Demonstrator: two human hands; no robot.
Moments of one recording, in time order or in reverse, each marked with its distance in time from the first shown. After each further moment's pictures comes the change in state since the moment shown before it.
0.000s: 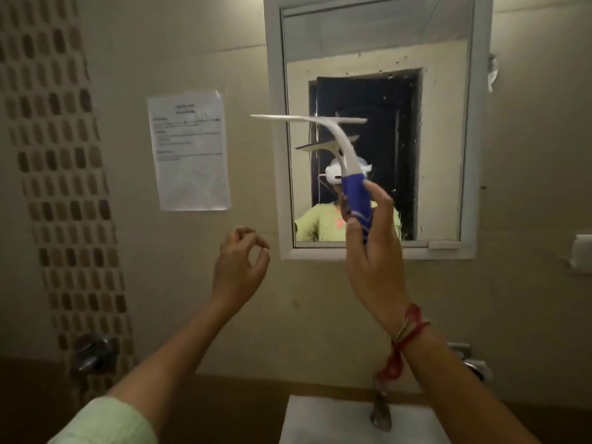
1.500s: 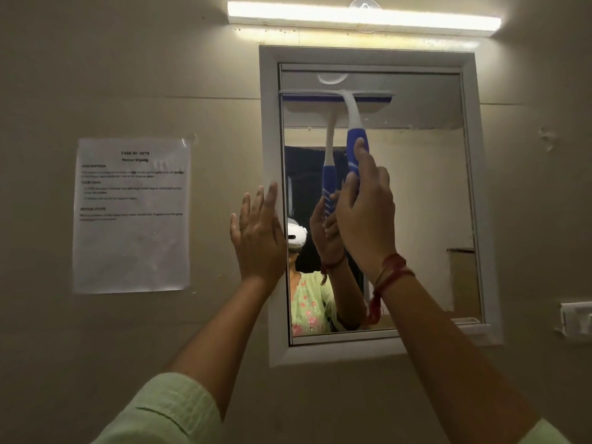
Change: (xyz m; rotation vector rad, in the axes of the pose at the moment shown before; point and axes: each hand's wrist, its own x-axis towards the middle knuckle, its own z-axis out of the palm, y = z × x) left_hand 0.192 0.000 0.089 -0.219 0.360 0.196; right_hand 0.169 0.041 0.087 -0.417 0.371 -0.189
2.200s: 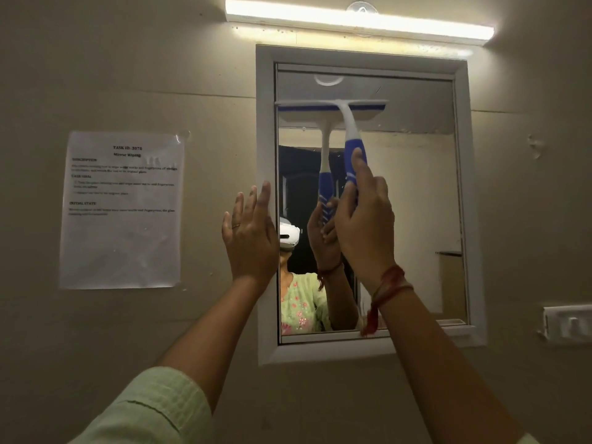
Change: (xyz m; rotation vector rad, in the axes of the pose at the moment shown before) left_hand -0.002 0.000 0.002 0.066 0.013 0.008; right_hand -0.008 0.010 -0.008 -0.039 -0.007 -0.041
